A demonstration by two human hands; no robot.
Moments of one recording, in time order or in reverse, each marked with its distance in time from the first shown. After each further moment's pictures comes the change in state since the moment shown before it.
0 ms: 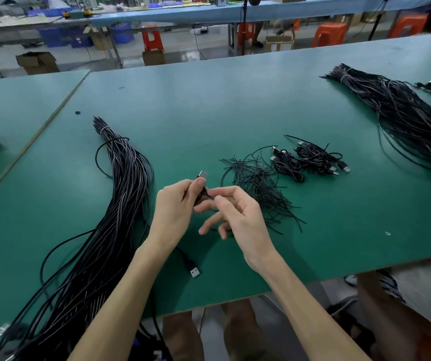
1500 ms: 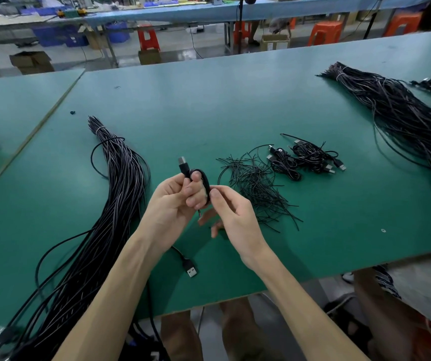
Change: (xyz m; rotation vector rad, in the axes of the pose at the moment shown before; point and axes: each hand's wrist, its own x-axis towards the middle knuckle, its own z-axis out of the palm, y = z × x) left_hand -0.002 0.015 -0.009 -1.155 -0.359 -0.224; right_hand 0.003 0.008 -0.001 -0.089 0.046 -0.027
